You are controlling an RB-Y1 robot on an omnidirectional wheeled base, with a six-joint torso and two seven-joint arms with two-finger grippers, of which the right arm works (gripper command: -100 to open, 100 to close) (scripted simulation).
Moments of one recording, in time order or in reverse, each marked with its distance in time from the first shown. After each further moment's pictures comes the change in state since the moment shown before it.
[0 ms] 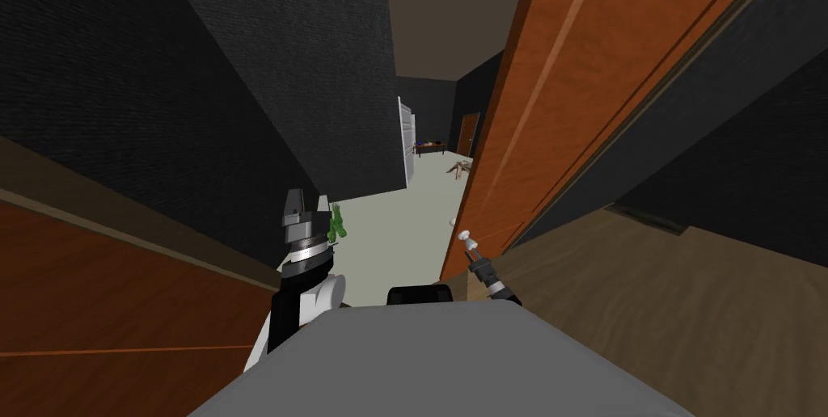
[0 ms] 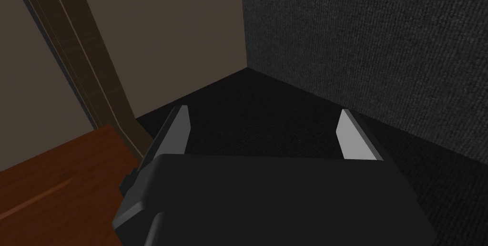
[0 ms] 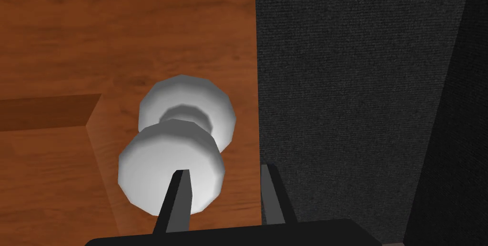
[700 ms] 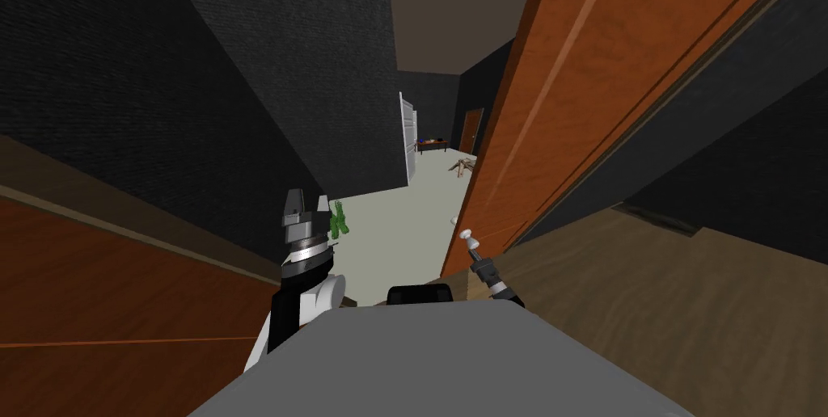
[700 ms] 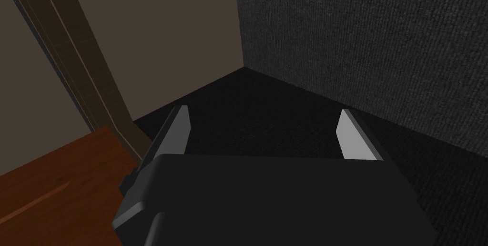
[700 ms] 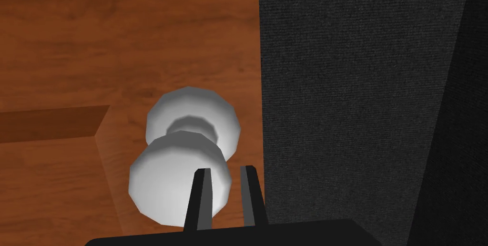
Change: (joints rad) arm -0.007 -0.009 -0.016 0.020 -0.008 -0.009 0.006
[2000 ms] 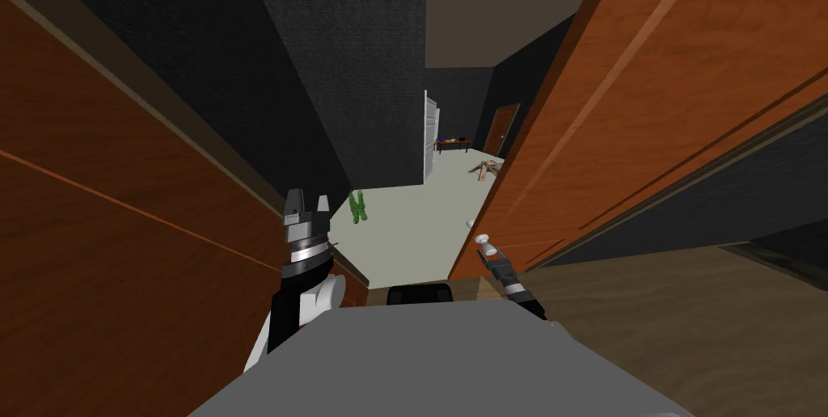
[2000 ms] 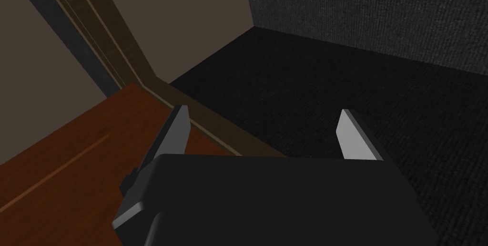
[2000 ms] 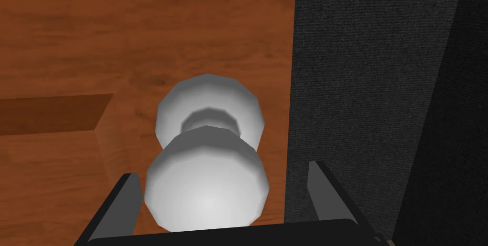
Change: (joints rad) arm -0.047 -0.062 -0.129 0.112 -0.082 -0.045 0.019
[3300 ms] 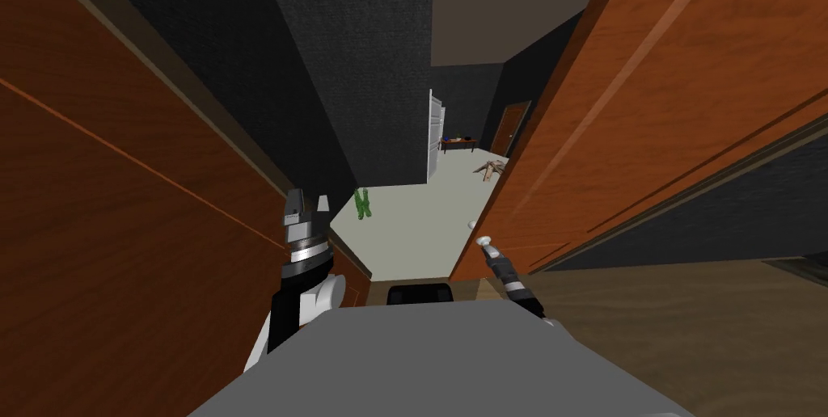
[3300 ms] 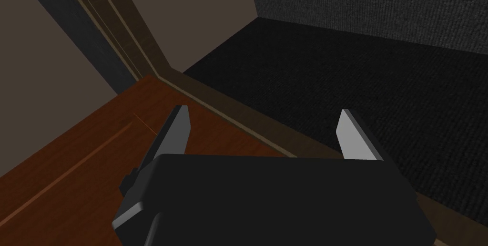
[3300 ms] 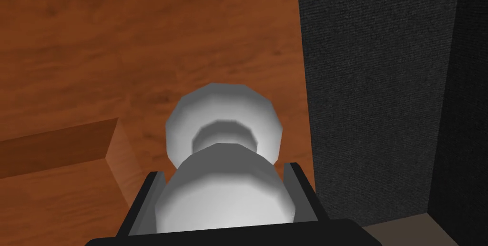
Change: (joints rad) arm -0.018 -0.002 0.000 0.016 -0.041 0.016 -0.132
